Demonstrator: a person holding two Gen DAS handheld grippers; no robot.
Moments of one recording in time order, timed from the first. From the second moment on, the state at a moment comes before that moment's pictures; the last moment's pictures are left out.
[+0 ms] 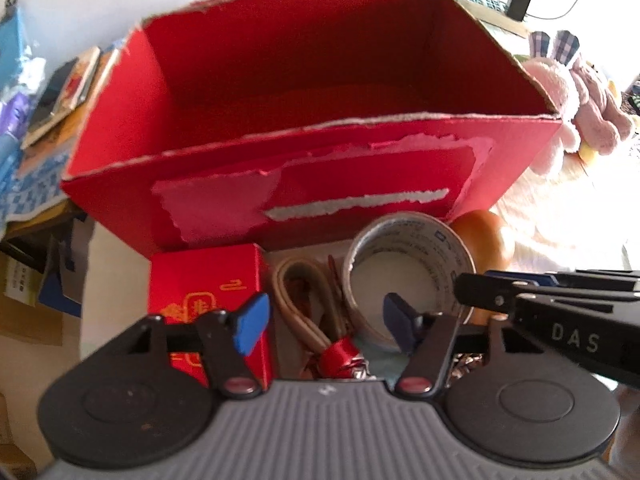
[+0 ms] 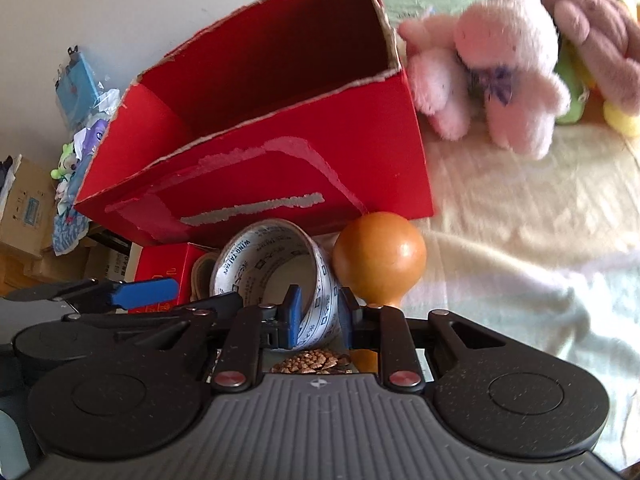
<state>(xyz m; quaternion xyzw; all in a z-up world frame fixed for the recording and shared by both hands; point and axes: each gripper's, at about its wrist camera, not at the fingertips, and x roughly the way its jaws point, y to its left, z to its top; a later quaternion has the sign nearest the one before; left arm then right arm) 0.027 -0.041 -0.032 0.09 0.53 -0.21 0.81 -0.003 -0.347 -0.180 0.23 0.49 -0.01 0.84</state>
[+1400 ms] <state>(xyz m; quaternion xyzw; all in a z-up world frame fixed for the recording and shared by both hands) 0.031 -0.014 0.099 0.01 0.36 -0.41 0.84 -0.032 -0.357 -0.035 0.16 0.29 -0.02 0.94</state>
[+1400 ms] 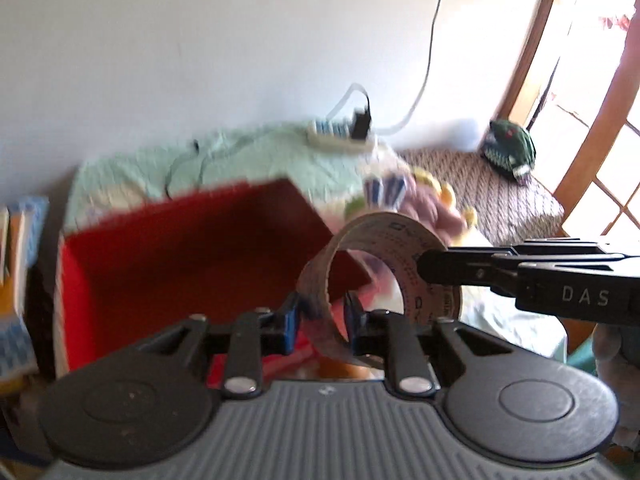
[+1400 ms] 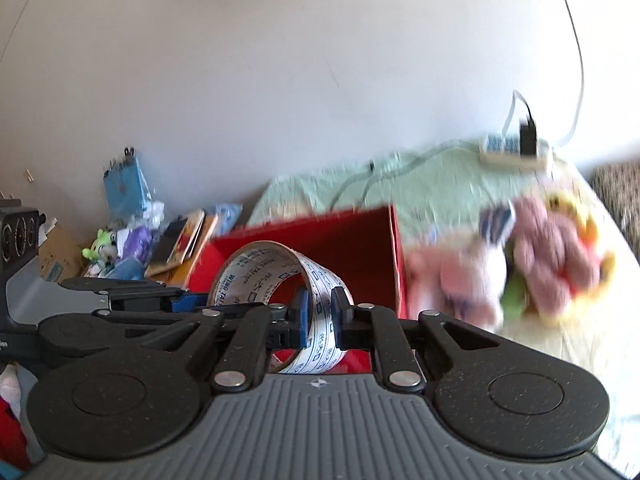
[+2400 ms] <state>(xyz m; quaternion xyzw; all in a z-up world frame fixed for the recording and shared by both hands) 0.164 -0.066 -0.013 0.04 0.51 -0.28 0.81 0.150 -0.376 -0.126 0.06 0.44 0.00 0.89</state>
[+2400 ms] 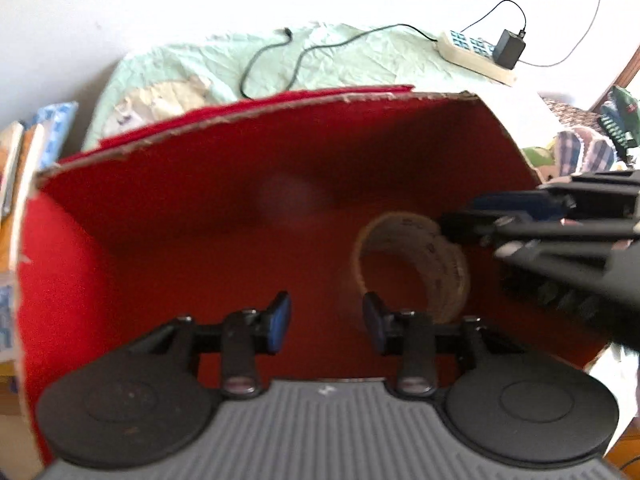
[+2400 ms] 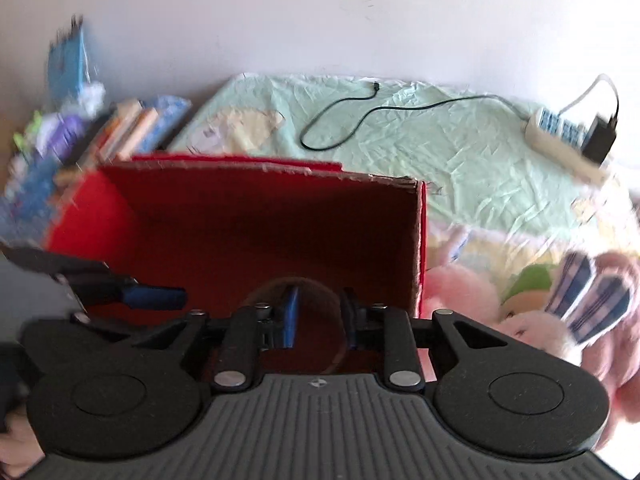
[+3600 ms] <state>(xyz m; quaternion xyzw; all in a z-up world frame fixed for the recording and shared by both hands) 0.093 -0.031 0.023 0.07 0.45 -0.17 0.88 0.037 -0.360 -0.100 0.16 0.33 -0.03 0.93</state>
